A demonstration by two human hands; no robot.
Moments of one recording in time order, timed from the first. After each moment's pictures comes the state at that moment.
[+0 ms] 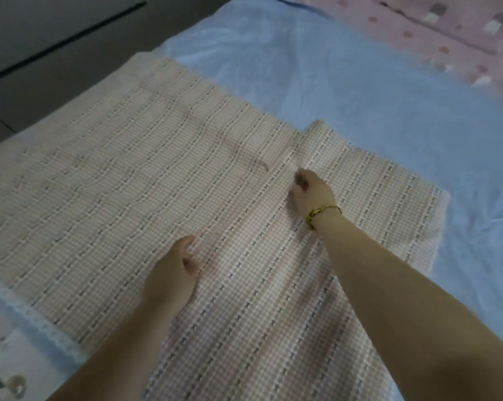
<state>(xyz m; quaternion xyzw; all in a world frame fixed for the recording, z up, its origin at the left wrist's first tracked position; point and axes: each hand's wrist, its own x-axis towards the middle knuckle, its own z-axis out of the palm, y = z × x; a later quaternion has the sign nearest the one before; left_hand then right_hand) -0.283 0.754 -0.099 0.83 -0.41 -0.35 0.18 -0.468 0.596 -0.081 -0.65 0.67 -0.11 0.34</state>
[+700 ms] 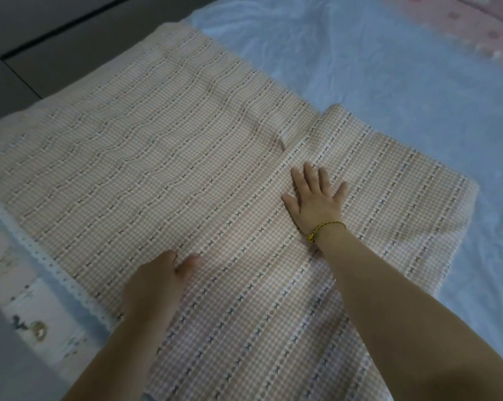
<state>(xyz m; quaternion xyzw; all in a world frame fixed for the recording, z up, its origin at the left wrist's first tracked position) -0.281 0.800 -0.095 0.88 -0.40 -0.25 -0.01 -0.467 0.633 -0.106 -0.79 0.58 0.14 0.15</state>
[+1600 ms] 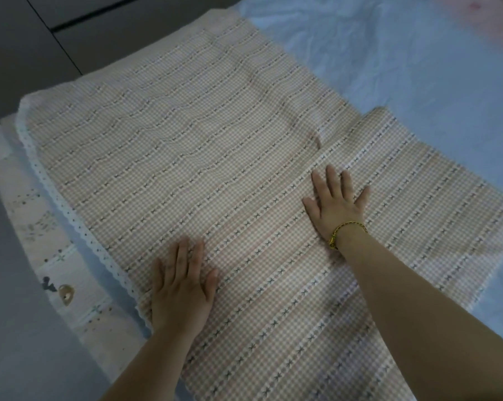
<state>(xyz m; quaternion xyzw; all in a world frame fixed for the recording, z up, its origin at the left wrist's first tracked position) -0.292 0.858 -0.147 0.87 -0.46 -0.19 0.05 -0.449 0.645 -0.118 -0.81 0.54 0.19 0.14</state>
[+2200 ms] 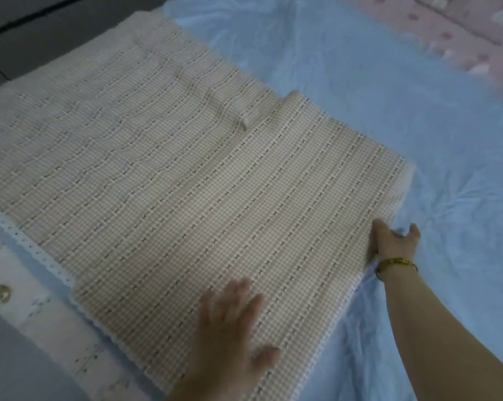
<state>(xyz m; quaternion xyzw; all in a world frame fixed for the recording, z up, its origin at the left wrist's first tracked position) -0.426 0.874 -0.102 0.70 -0.66 -0.28 0.06 -0.630 0.673 -0.084 -0.29 0.82 -0.31 0.39</state>
